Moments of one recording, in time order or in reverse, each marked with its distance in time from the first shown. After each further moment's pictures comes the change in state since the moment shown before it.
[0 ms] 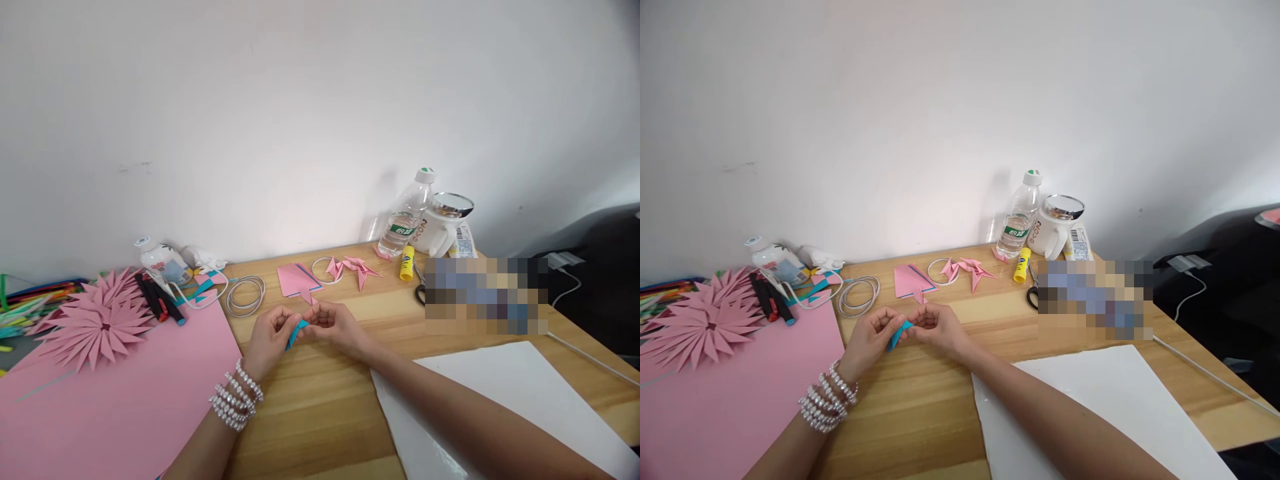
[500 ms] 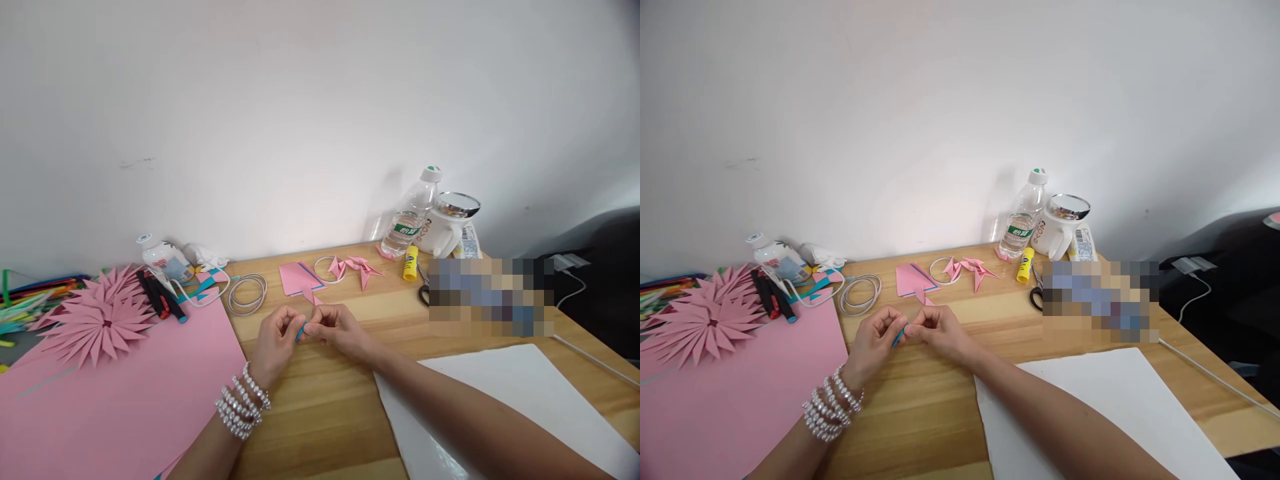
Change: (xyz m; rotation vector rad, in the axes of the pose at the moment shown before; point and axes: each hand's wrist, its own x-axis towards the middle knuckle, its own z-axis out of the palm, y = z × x) left_hand -0.007 0.004 0.007 -0.023 0.061 0.067; right_hand -0.002 -0.004 -0.001 -0.157 -0.045 -0.036
